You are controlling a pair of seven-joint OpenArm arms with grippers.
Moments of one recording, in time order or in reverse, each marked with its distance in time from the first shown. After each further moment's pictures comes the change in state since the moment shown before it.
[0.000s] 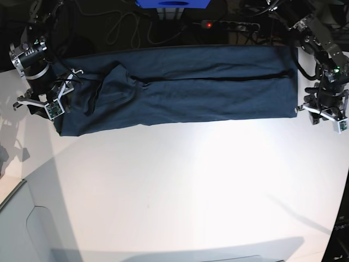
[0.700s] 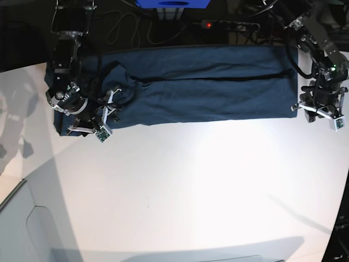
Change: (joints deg) left arm 0.3 2.1 -0.1 0.0 0.0 0.0 0.0; right arm 17.1 0.5 -19.2 -29.2 -0.9 0.0 -0.7
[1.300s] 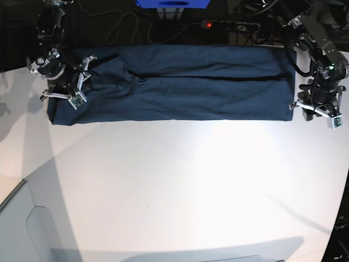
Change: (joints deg) left arm 0.6 0.4 0.4 0.0 0.0 0.0 -0.4; right arm -17.6 4.1 9.0 12.2 0.1 0.0 0.2
